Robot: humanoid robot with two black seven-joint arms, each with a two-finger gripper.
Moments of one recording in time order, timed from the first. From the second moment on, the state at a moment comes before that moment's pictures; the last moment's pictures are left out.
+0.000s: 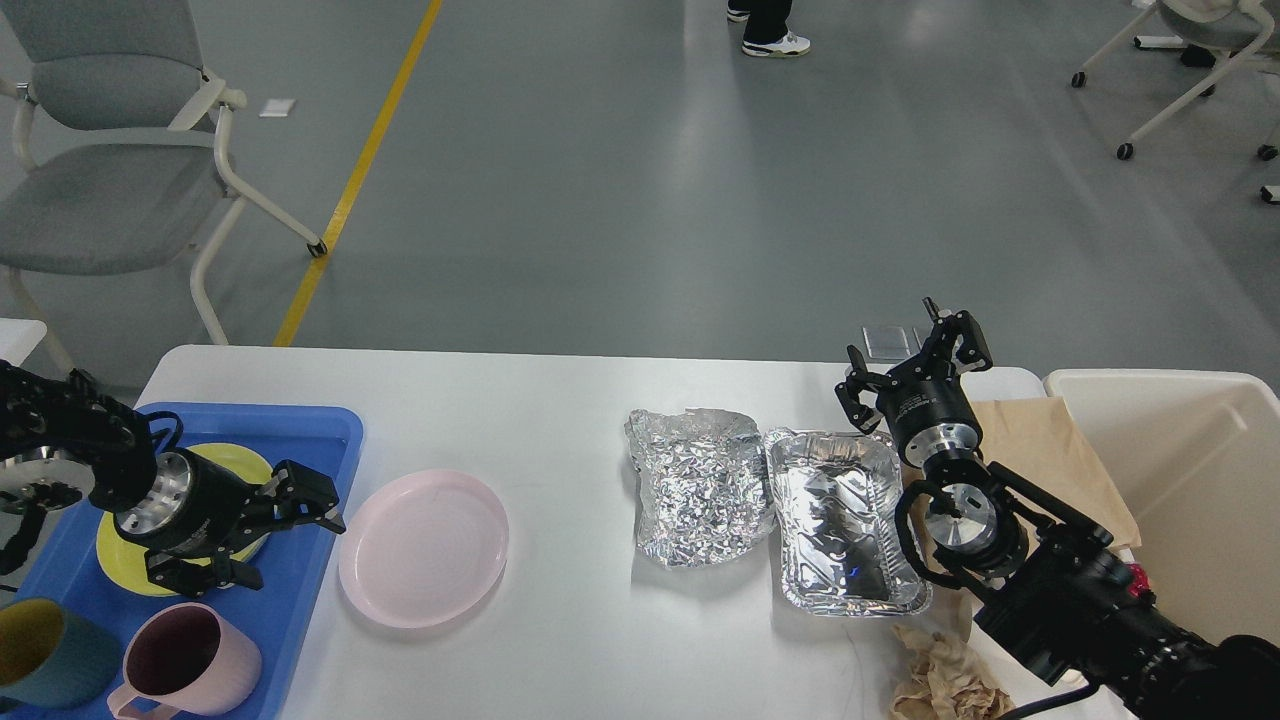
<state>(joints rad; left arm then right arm) -1.53 0.53 1.25 -1.19 -0.17 -0.45 -0.12 0.59 -0.13 0.73 0.64 0.12 0.14 0.46</state>
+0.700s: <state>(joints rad) -1.33 0.41 1.10 -1.25 -0.29 -0.21 -0.07 0.59 -0.13 0.73 0.64 0.12 0.14 0.46</state>
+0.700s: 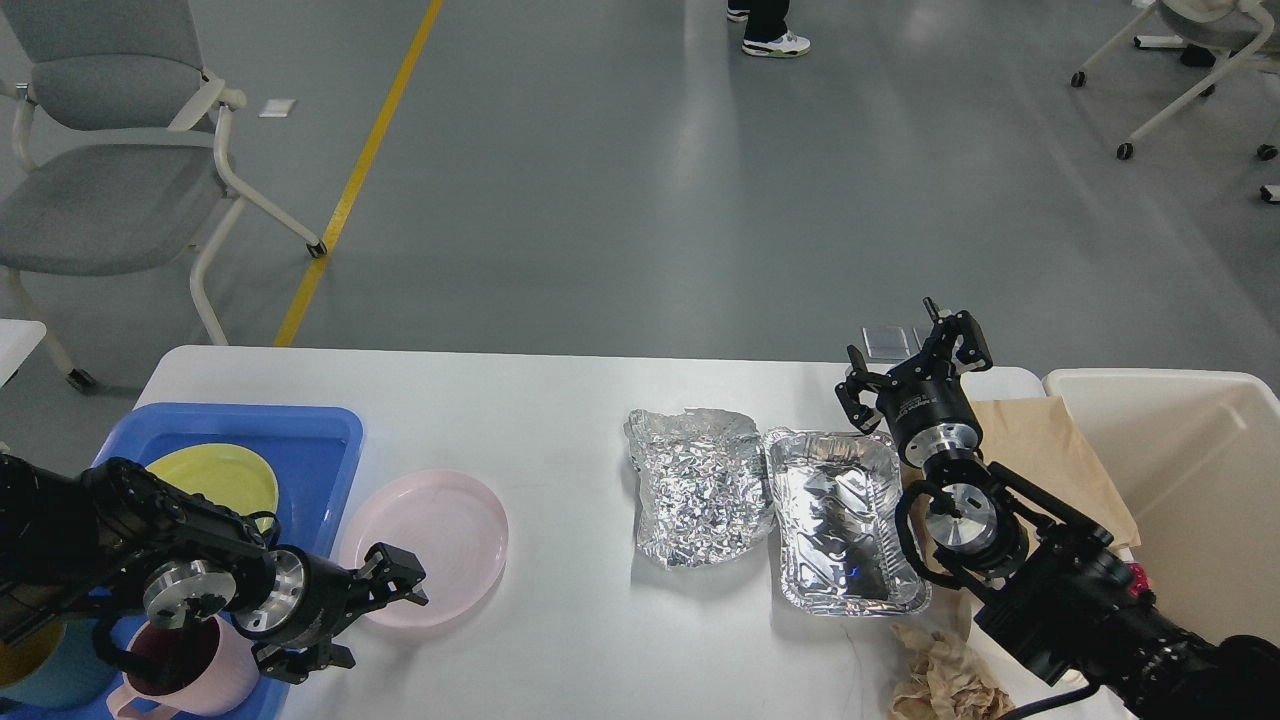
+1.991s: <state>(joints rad) -1.25 0.40 1.10 -1.24 -0.29 0.01 -0.14 0.59 -0.13 0.73 0.64 0.12 0.14 0.46</state>
